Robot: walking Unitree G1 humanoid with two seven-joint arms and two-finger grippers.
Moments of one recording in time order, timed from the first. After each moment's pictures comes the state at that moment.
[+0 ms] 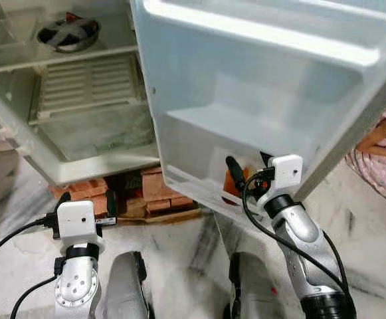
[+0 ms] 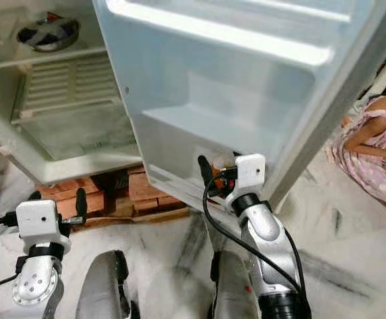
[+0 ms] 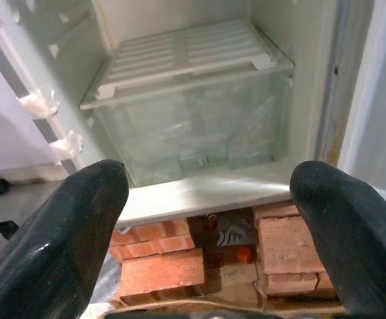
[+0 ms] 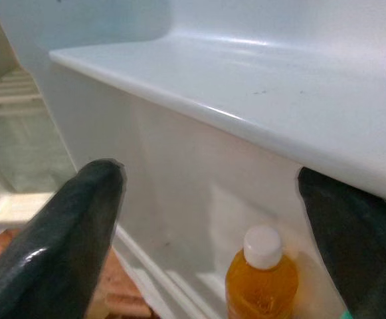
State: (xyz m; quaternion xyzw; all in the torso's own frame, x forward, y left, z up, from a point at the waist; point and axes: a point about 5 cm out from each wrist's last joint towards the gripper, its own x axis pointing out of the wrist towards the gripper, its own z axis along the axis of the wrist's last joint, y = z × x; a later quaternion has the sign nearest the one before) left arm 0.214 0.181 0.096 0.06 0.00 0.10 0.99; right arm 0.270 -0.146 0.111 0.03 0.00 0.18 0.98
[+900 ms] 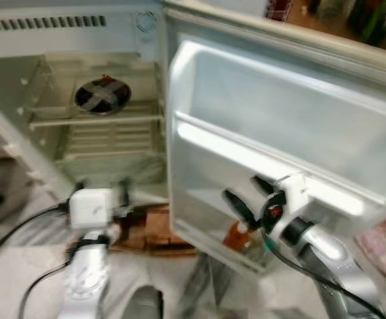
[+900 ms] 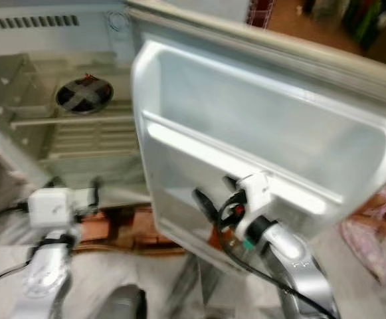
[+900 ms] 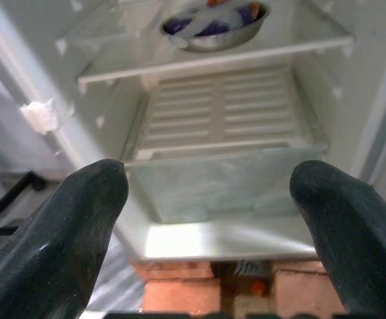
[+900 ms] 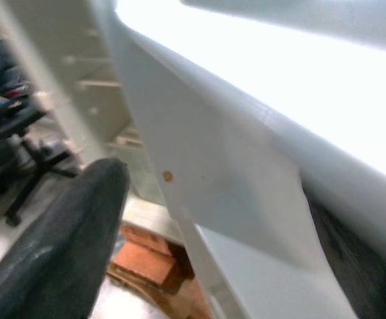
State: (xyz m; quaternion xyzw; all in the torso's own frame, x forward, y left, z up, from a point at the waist) left arm 0.214 0.188 0.086 0.07 0.04 0.11 0.99; right arm 0.248 -0.136 0.130 0.05 0.03 0.33 0.94
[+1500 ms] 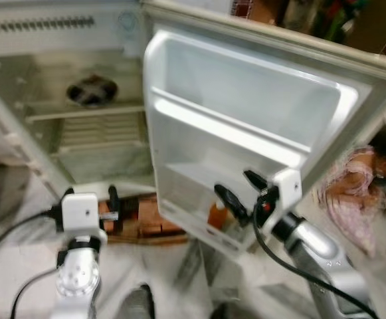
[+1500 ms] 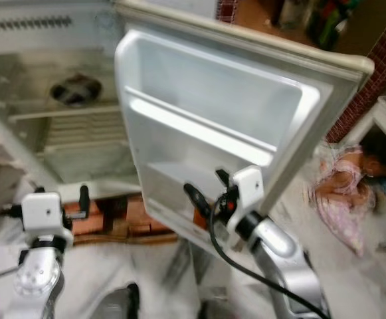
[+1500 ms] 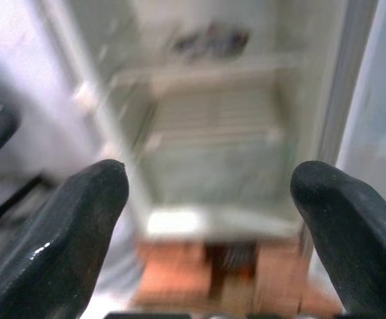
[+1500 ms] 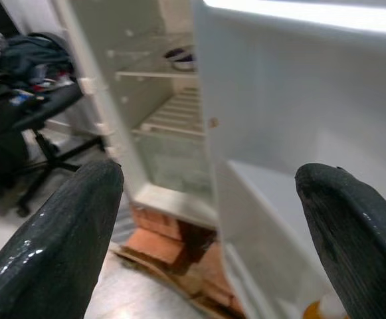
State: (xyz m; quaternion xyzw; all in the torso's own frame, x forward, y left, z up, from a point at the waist) left arm 0.212 0.177 0.083 0.06 0.05 0.10 0.99; right arm 0.255 -0.136 0.130 0.05 0.03 0.30 0.95
